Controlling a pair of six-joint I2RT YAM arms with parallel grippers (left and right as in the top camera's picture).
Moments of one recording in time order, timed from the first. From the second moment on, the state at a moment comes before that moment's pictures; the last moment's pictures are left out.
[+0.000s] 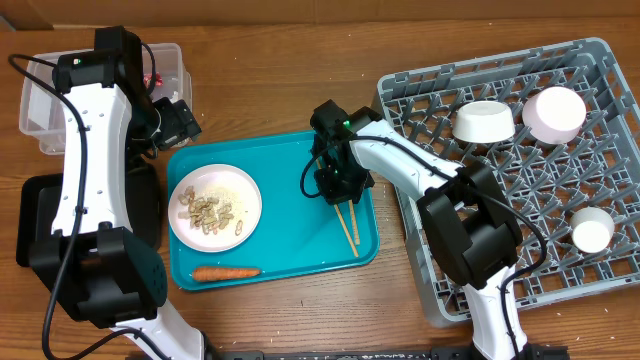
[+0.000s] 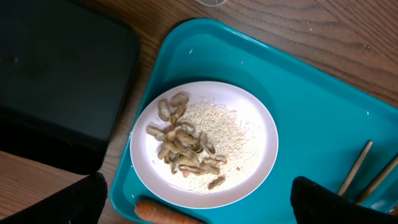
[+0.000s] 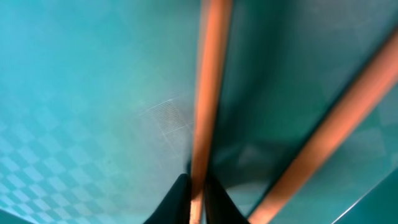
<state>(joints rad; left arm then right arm) 0.15 1.88 1.83 -1.43 0.01 -0.42 0.60 2.21 1.65 -1.03 -0.23 0.18</state>
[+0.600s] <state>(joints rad) 0.14 1.88 1.83 -1.43 0.01 -0.42 0.45 2.00 1.77 -1.20 -0.16 0.14</state>
